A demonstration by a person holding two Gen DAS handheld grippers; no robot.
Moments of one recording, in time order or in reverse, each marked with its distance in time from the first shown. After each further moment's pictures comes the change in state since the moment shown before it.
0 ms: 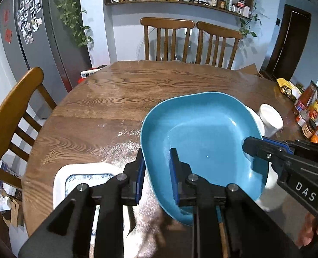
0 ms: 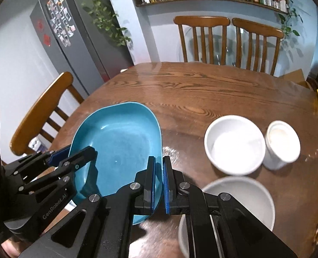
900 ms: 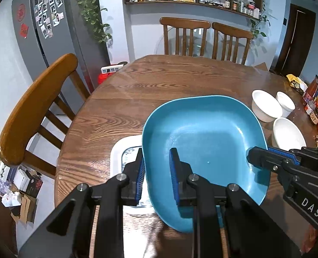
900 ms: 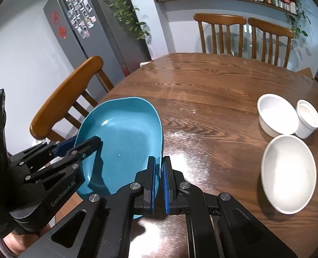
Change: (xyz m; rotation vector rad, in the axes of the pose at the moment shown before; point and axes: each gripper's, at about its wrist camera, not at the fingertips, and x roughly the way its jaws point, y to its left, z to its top) left arm -0.033 0.095 -0.049 -0.011 -0.003 0.066; right arm 0.001 0.115 -0.050 -0.010 0.020 0.047
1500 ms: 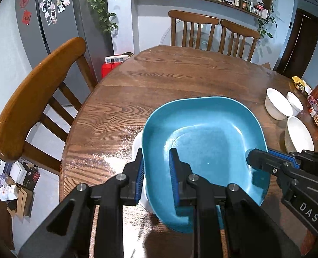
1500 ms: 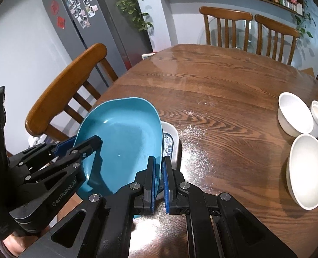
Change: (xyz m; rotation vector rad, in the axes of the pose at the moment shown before) left arm 0.019 0.044 -0.007 -0.042 0.045 -0.021; right arm 0.034 0.042 0.002 -0.001 0.051 -0.034
